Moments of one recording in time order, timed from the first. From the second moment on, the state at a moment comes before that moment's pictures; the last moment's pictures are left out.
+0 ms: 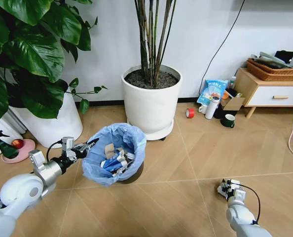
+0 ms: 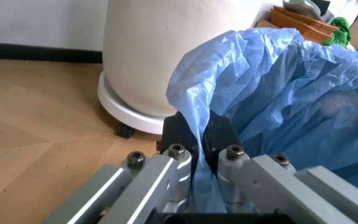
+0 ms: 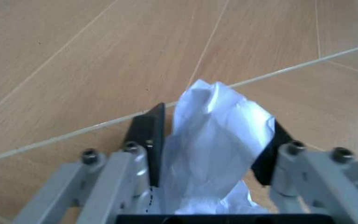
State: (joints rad) left arm 1.33 -0.66 -0.51 -1.92 -1.12 0.20 0.25; right arm -1.15 1.16 0.44 1.04 0.49 0.05 0.25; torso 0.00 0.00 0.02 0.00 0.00
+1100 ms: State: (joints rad) left arm 1.30 -0.65 -0.46 -1.91 -1.11 0.20 0.24; right arm -0.96 0.93 0.18 1.69 0.75 0.34 -0.21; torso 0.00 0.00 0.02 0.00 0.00
